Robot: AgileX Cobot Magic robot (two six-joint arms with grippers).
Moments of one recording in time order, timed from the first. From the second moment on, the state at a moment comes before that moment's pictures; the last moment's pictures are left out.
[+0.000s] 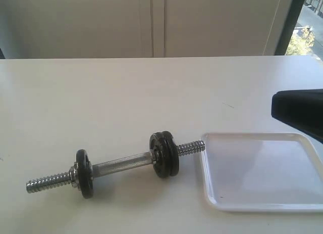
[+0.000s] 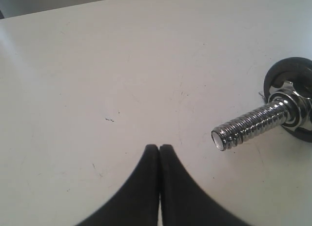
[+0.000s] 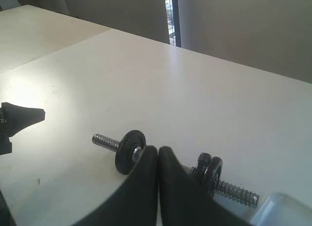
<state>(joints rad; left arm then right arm) -0.13 0.00 0.02 -0.10 0.40 0.20 0.01 0.54 -0.65 1.10 0.97 -0.98</state>
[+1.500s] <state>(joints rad) -0.13 0.00 0.02 -0.10 0.40 0.03 0.01 0.15 -0.56 1.09 0.97 -0.98</state>
